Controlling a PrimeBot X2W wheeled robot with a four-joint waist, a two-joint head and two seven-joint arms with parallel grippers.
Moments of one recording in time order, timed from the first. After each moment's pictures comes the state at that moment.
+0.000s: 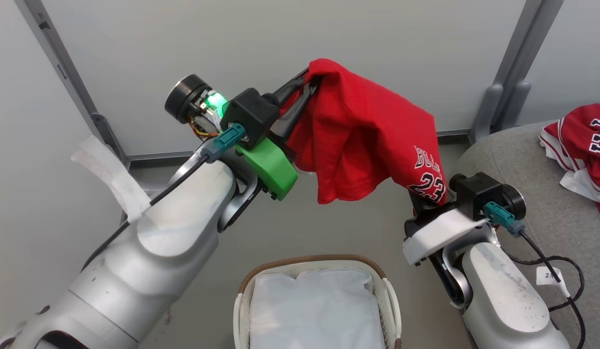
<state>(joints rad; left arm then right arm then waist) -0.92 0.20 -0.90 0.49 -0.49 -0.11 -0.25 -0.41 -0.05 0.23 0.36 0.18 0.13 -0.26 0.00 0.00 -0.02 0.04</state>
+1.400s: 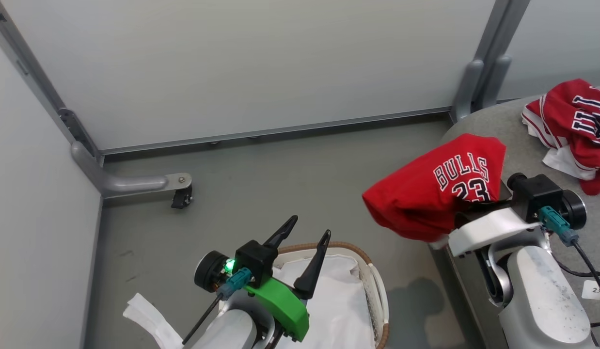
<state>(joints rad) -0.34 0.06 -0.69 0.49 -0.41 -0.13 -0.26 -0.33 -0.05 0.02 0.26 0.08 0.13 -0.26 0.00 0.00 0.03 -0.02</state>
